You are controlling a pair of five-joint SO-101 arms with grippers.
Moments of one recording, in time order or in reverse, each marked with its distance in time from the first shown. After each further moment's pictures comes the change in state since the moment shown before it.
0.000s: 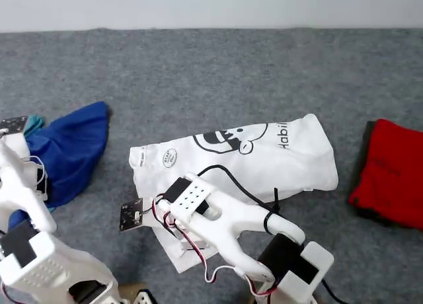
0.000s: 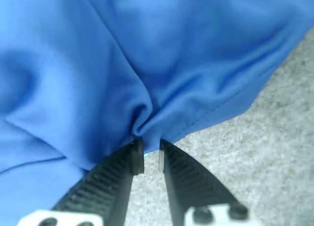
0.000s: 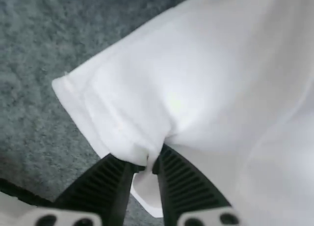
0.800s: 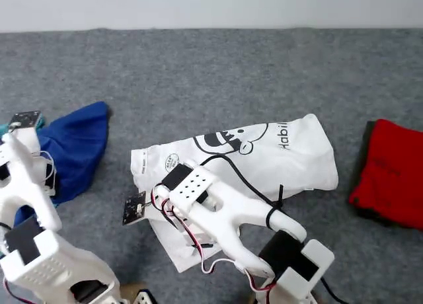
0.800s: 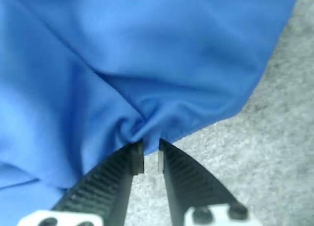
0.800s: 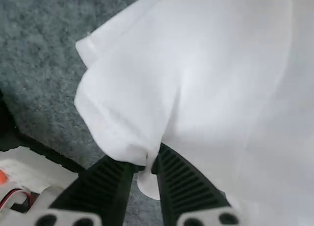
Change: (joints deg) left arm 4.0 0.0 0.0 0.0 0.0; right arm 2.5 0.5 -7.3 12.7 1.5
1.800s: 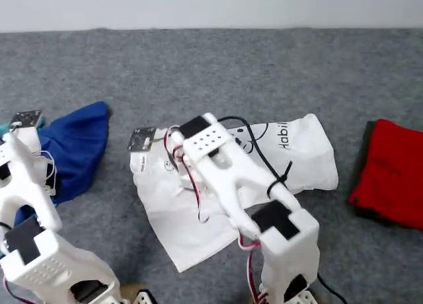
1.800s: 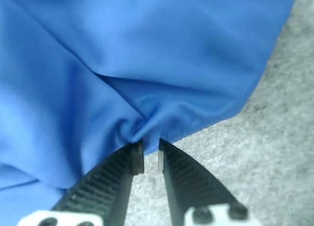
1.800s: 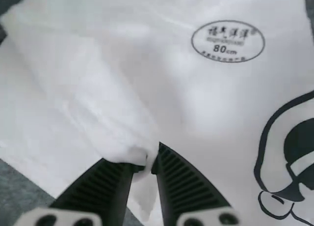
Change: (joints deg) left arm 0.1 0.0 0.0 0.0 0.0; right arm 14.2 15.3 -25.4 -4.7 -1.5
